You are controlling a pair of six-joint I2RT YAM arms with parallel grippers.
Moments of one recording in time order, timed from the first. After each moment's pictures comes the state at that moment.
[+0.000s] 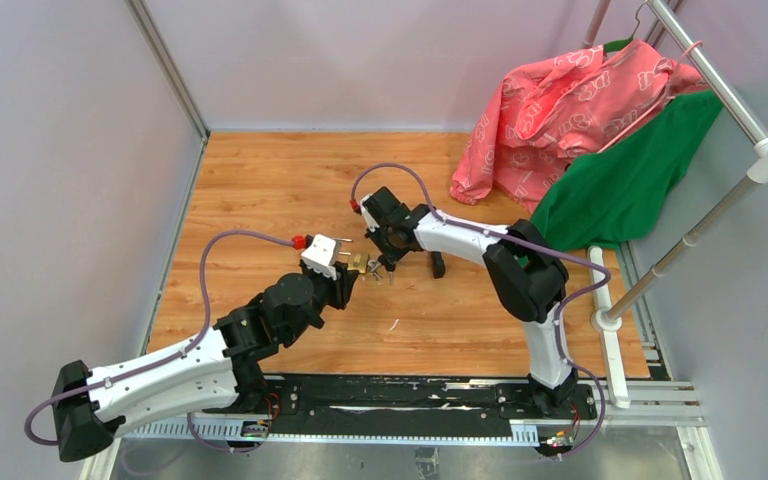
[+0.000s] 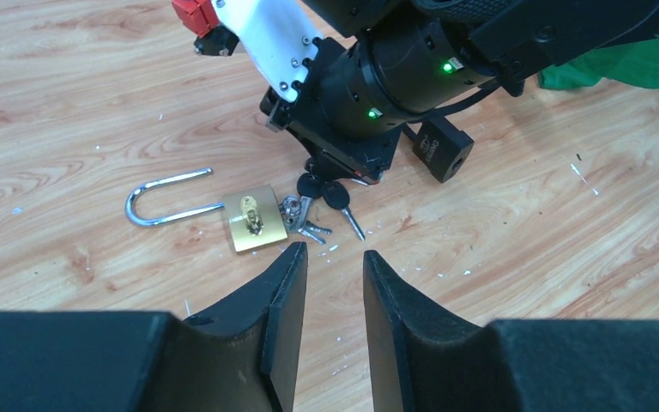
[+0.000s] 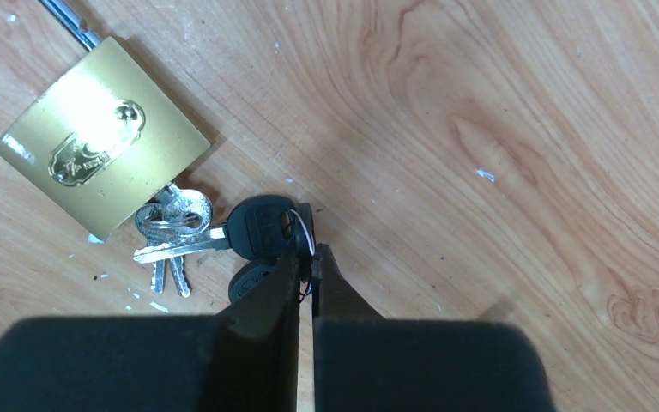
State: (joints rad) left arm -1.03 0.73 0.48 0.00 -0.50 -0.26; right arm 0.80 2.04 1.48 -0.48 0.08 -0.03
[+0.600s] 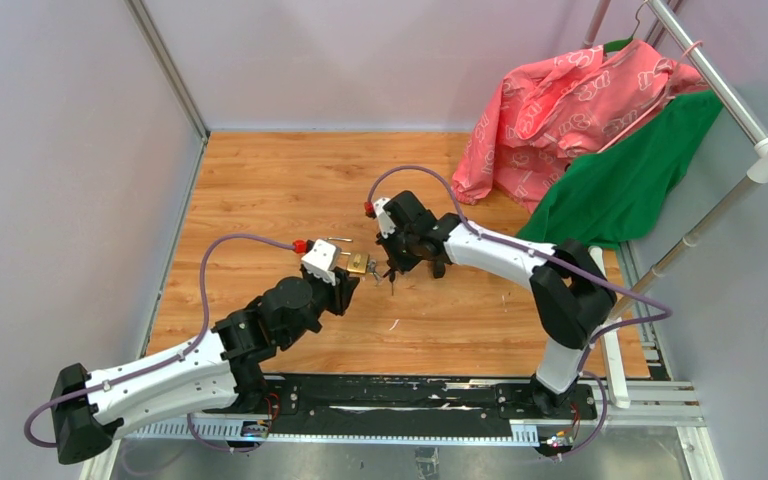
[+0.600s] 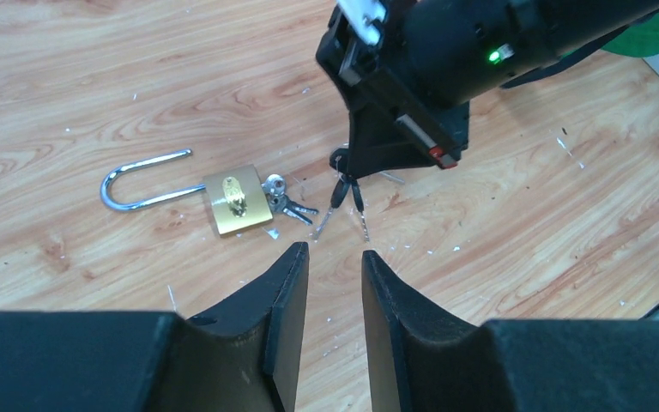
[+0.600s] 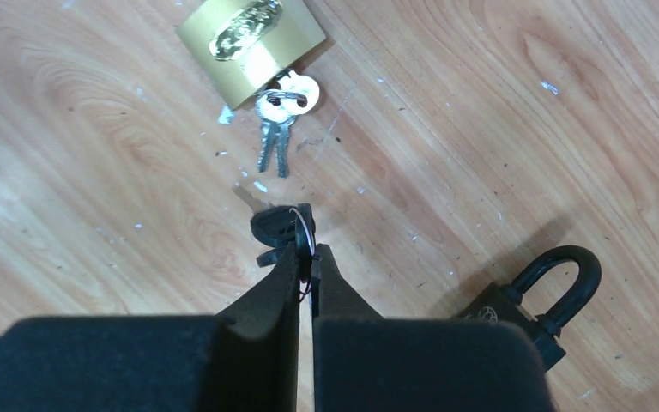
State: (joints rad) left arm -1.03 0.70 0.46 -0.03 -0.45 -0.29; right arm 0.80 1.78 1.25 -0.42 -0.08 0.01
